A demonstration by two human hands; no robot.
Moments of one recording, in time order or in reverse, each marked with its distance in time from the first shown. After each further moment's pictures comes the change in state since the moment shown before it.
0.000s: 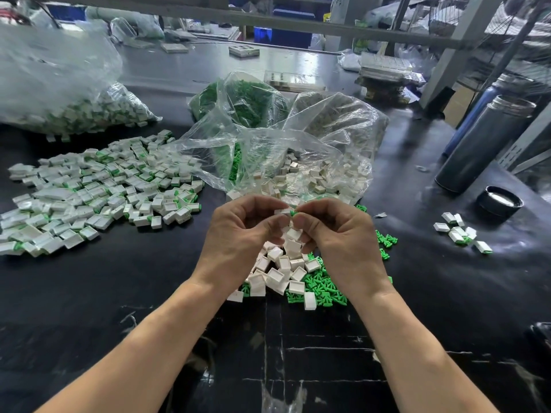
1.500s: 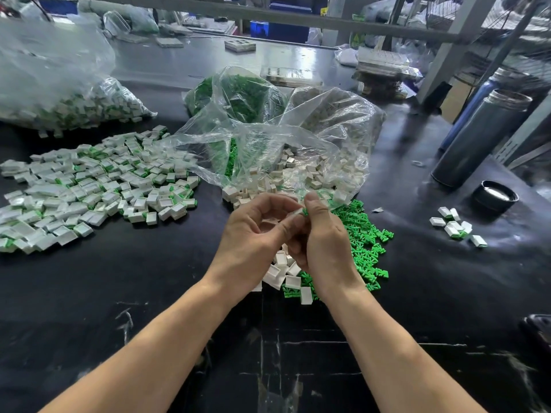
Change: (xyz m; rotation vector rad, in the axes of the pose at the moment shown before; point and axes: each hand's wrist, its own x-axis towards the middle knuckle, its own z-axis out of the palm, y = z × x) left_hand -0.006 -0.008 0.018 -0.053 -0.077 0.018; right_hand -0.010 -0.012 0.029 0.219 0.009 0.252
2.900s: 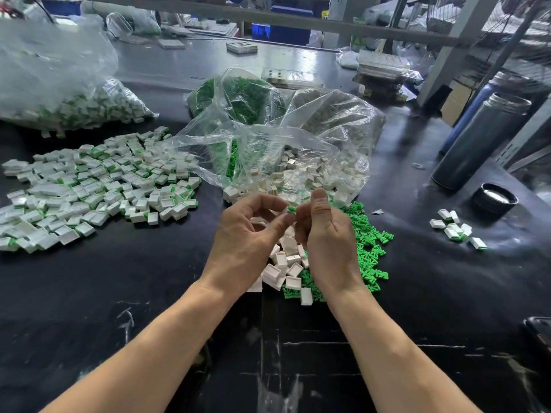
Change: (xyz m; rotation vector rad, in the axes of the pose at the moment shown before) left_hand 0.001 -0.001 -0.008 0.262 0.127 0.028; right_hand 0.014 0.017 -0.013 -0.322 0.165 -0.213
